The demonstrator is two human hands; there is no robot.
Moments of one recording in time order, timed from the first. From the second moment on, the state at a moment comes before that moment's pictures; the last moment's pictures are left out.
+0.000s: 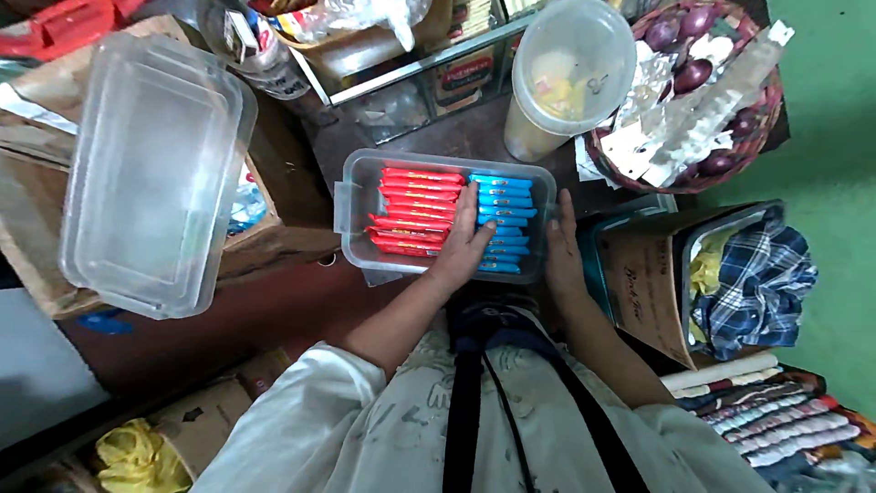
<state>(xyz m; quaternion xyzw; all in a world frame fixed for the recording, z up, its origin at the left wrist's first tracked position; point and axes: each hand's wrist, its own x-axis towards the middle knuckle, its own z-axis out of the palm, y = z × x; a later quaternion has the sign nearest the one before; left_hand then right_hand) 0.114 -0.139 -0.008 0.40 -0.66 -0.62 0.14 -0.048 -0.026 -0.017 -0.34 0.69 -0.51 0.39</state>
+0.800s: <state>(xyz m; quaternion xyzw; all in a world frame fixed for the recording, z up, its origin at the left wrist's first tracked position) 0.149 -0.143 0.024 0.44 -0.77 -0.45 -0.11 -0.058 -0.037 0.017 -0.44 0.78 -0.18 0.41</state>
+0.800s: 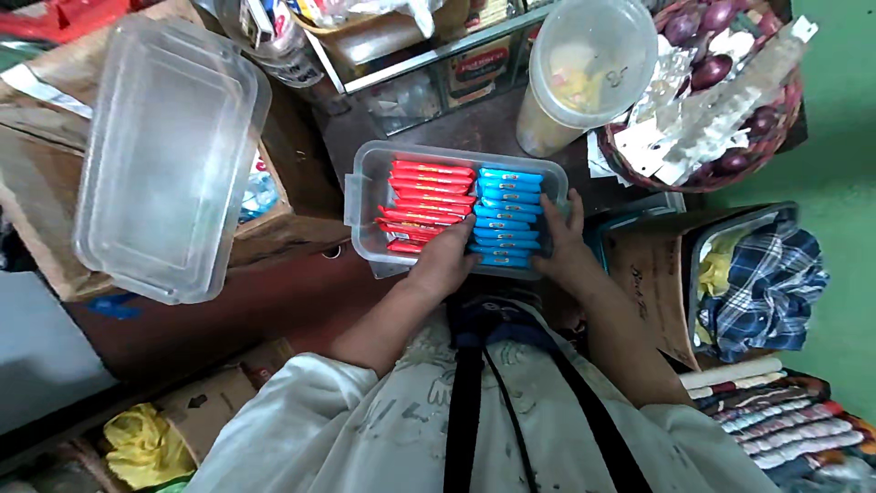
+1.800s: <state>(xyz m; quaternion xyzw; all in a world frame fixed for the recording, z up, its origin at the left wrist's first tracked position) 0.191 -0.192 0.031 0.57 -0.74 -0.31 -0.19 -0.047 -0.040 0.002 -0.42 0.81 -0.20 0.36</state>
